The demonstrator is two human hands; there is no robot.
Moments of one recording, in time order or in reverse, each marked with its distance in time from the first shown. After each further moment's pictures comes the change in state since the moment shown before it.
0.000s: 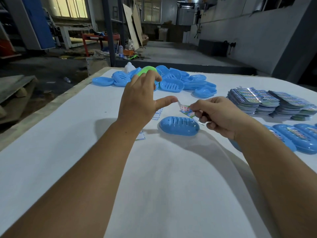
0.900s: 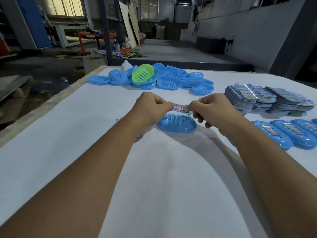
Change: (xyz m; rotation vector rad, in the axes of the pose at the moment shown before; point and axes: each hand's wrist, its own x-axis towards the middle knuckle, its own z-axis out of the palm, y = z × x) left_hand -0.005 0.015 0.020 -0.478 -0.453 -0.657; right_hand 0.003 0.009 0.001 -0.295 0.152 -0.151
